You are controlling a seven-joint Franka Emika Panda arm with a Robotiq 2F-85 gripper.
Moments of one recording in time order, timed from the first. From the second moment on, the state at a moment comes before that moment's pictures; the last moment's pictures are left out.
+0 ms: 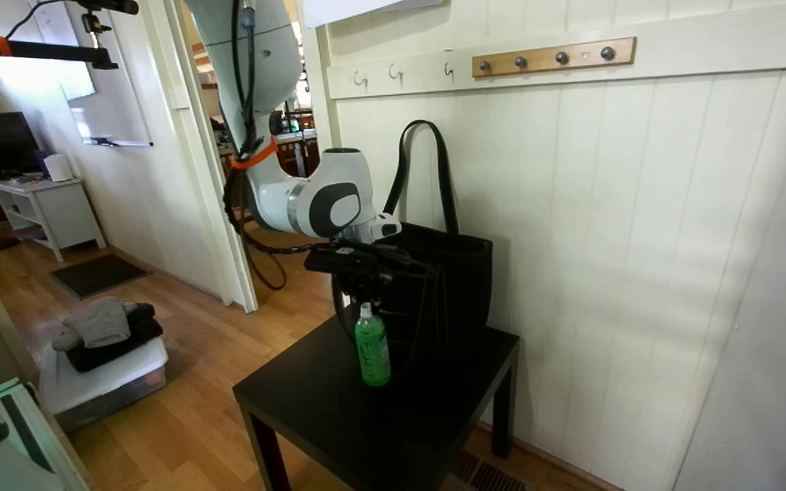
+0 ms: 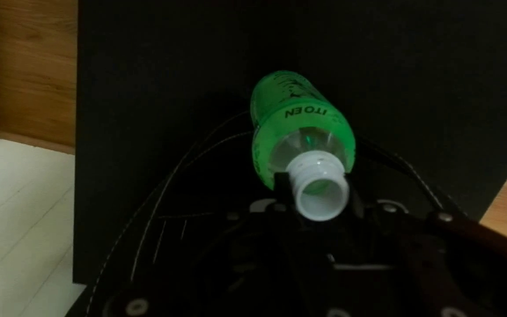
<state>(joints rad) 0.05 0.73 0.03 -2.11 -0.03 2.95 -0.16</state>
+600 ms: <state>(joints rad) 0.12 0.40 0.02 -2.26 -0.11 2.93 -0.16</state>
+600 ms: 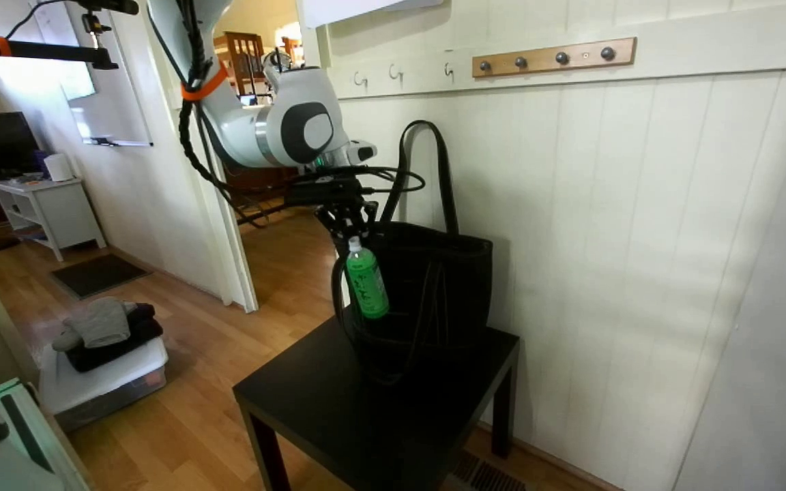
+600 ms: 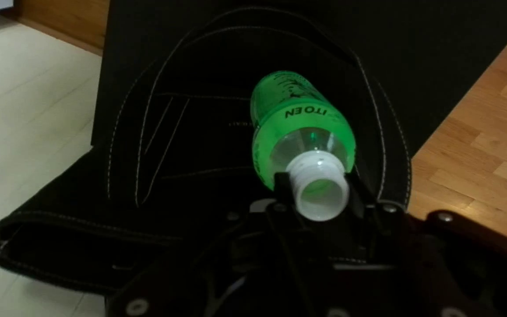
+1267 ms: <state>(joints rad) 0.10 0.20 0.09 -2.28 -0.12 2.91 -0.28</state>
